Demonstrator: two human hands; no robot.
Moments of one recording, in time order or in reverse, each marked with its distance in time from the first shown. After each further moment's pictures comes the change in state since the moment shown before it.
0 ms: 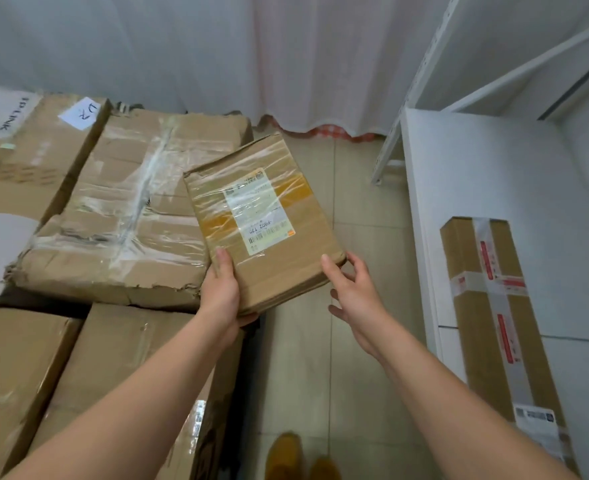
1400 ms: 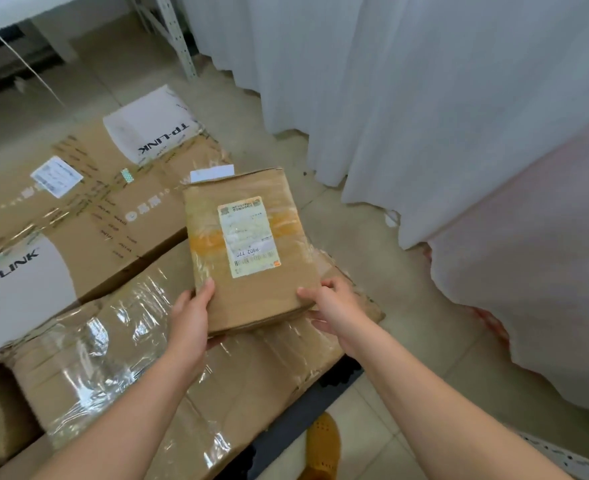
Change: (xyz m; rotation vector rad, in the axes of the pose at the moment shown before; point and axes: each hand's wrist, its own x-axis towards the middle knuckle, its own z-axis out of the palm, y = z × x) left_hand 0.339 0.296 -0.033 -0.523 0.649 -0.116; right_hand 0.445 -0.294 0.333 -0.712 -0.602 0.246
